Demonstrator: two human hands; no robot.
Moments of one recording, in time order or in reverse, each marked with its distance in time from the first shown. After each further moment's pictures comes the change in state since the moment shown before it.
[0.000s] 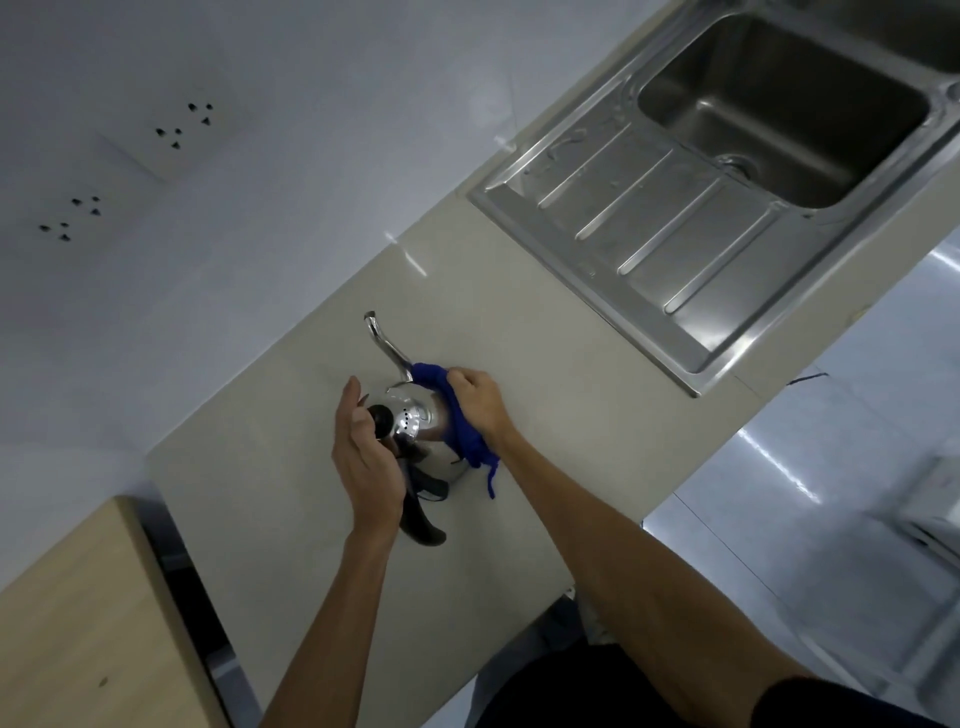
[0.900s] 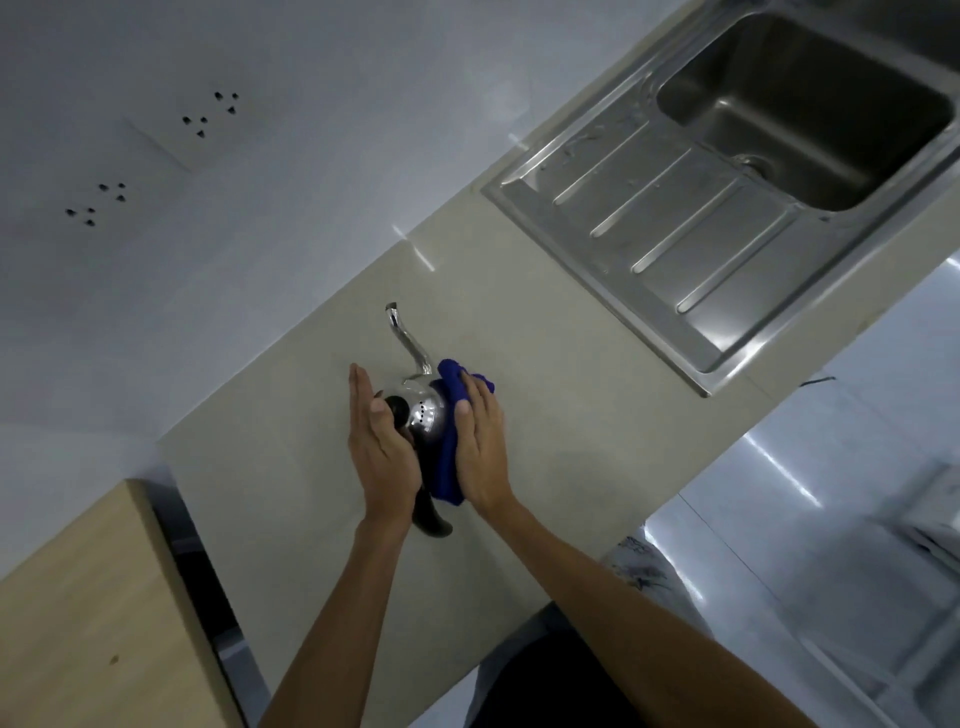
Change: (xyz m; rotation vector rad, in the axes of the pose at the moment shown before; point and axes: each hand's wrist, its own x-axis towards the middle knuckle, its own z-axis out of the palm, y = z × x) left_hand 0.000 0.000 -0.001 0.119 -0.059 0.063; right_hand -0.076 0.014 0.034 0.013 0.166 -0.232
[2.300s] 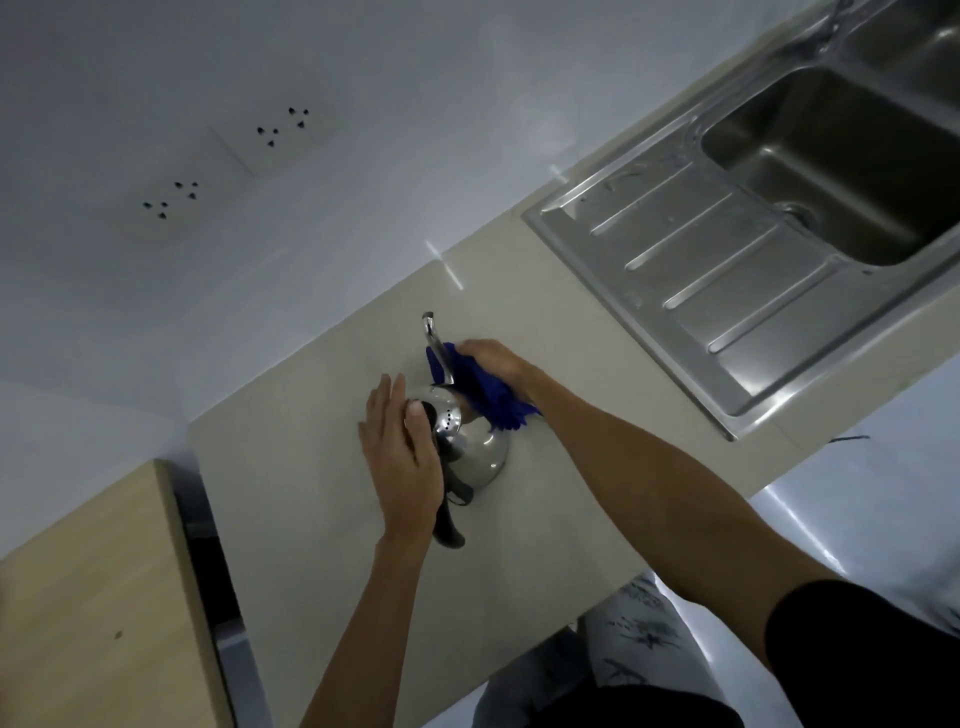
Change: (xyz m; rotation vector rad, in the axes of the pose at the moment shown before) left_hand -0.010 0.009 -0.003 0.262 0.086 0.107; right_hand 0.151 -0.039 -0.017 -0.165 -0.562 0.336
